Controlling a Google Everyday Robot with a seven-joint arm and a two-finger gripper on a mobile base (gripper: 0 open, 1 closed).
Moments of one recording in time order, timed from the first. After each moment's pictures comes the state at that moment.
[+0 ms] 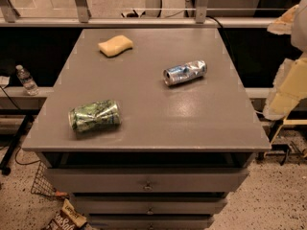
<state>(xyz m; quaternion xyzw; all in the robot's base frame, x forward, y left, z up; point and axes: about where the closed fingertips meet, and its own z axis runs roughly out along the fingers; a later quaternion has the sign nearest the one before) 0.435 -0.205 1.011 -0.60 0.77 -0.07 0.21</state>
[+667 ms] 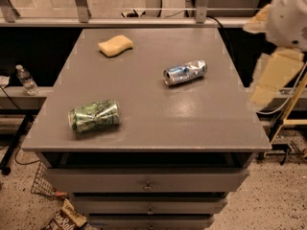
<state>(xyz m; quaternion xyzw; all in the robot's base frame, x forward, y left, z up) 0.459 -0.182 1.003 -0.64 0.74 -0.05 0.20</state>
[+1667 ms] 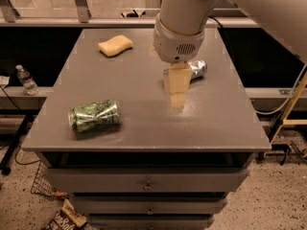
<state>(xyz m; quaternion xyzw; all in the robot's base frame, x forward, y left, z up) 0.509 -0.023 0.926 -0.79 0.60 0.00 0.12</state>
